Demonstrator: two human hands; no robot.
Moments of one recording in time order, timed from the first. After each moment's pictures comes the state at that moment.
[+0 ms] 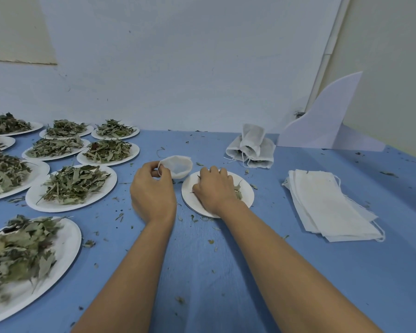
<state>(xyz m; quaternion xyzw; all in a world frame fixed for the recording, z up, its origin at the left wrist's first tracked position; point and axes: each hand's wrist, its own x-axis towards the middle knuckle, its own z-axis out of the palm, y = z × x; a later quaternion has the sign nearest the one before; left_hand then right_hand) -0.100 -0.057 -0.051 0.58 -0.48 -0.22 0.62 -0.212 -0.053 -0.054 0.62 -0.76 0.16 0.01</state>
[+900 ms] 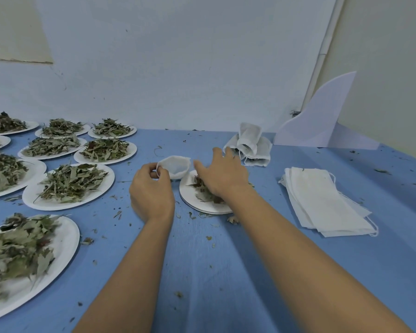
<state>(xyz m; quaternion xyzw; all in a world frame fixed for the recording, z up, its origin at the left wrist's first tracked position) -0.100 -0.056 -0.055 0.60 -0.48 -0.23 0.60 -0.219 -0.037 -0.016 0.55 -0.81 0.20 -0.01</state>
